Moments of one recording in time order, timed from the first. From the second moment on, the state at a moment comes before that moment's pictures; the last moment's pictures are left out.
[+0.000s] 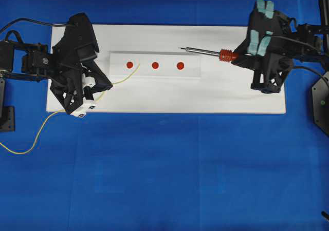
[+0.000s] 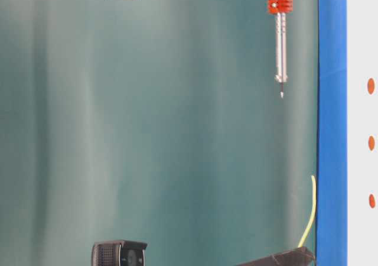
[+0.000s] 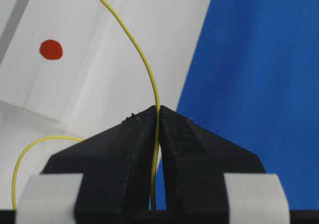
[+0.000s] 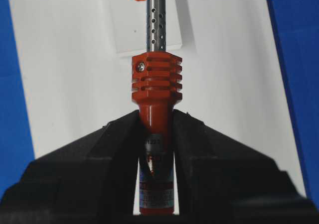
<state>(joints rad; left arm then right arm) 0.05 -0.32 0.85 0.00 0.19 -0.36 -0.24 -0.47 0.90 -0.02 0.41 0.11</state>
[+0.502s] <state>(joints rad) 0.04 -0.09 0.64 0.00 0.21 -0.35 -0.24 -0.47 0.90 -0.03 0.41 0.11</state>
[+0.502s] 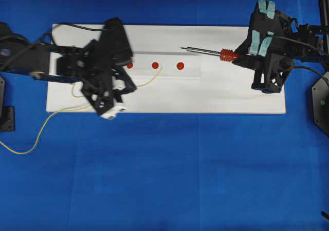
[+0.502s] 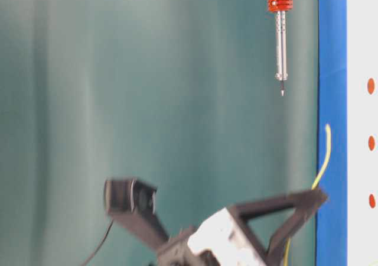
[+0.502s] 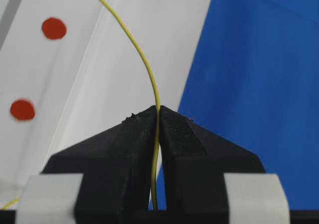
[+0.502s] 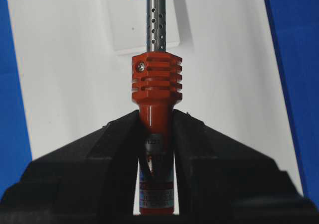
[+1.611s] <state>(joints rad) 0.07 0.14 0.49 0.01 0.23 -0.35 -0.24 -0.47 0.94 -0.03 0.41 0.13</state>
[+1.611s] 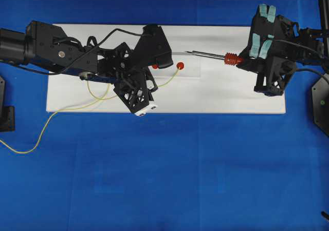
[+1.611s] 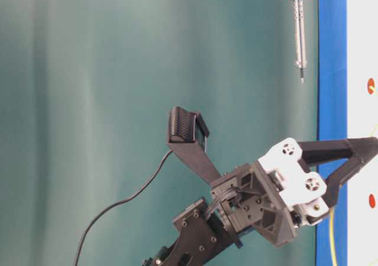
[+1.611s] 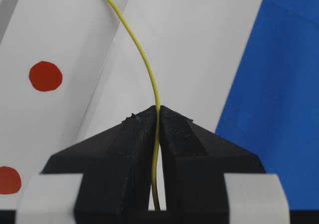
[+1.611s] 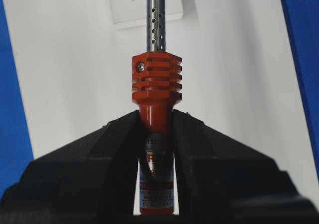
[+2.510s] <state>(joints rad) 0.07 0.14 0.49 0.01 0.25 -0.35 -0.20 -0.29 0.89 -0.03 0.46 0.16</state>
